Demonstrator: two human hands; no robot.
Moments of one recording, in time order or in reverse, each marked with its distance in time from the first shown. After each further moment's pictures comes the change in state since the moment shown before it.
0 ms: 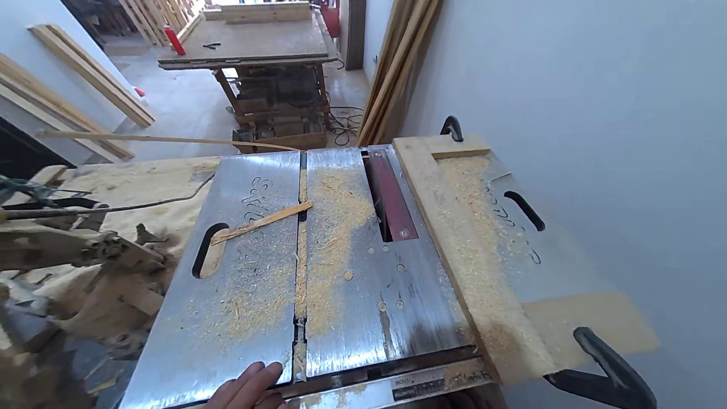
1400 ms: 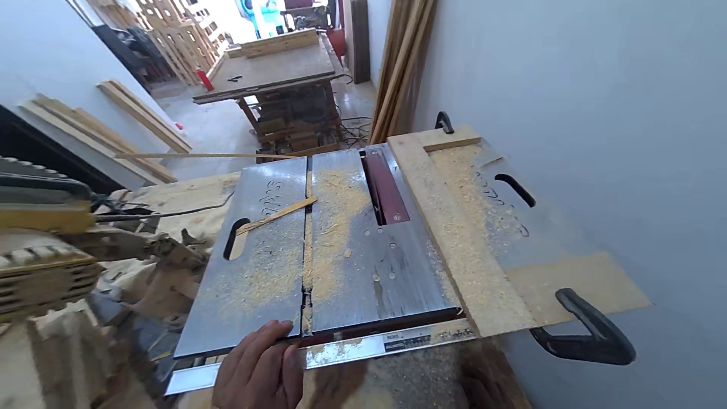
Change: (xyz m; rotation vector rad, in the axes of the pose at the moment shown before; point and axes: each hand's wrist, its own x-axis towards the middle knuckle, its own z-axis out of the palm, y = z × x) left_hand 0.001 0.006 0.000 0.106 0.076 -0.012; right_hand -0.005 -0.002 -0.004 0.066 0.077 -0.017
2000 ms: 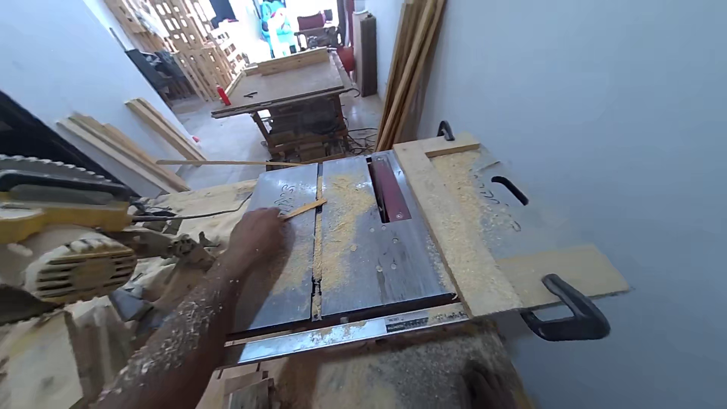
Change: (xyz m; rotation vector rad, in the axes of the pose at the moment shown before) left_hand 0.187 -0.099 0.076 0.248 -0.894 -0.269; right_hand -0.009 0.021 0.016 -0.028 0.075 -0.052
